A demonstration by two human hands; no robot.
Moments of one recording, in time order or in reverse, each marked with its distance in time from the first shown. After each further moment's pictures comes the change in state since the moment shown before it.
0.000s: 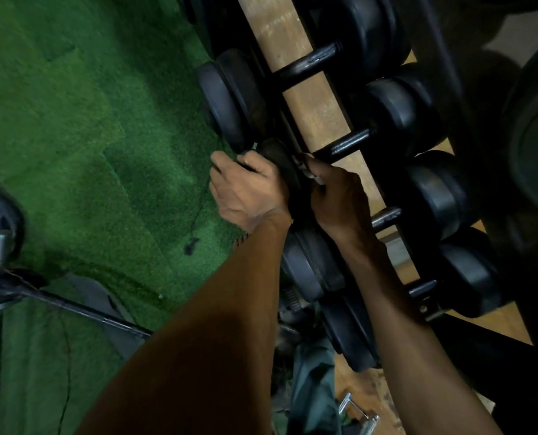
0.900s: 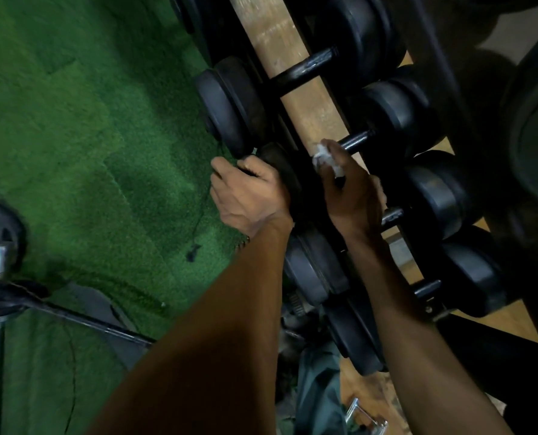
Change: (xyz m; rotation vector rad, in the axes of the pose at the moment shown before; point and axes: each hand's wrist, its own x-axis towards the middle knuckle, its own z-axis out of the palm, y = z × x) left_hand 0.001 -0.001 0.000 -0.012 -0.004 -0.003; right_hand 0.003 0.007 -0.004 0.075 0.193 0.090
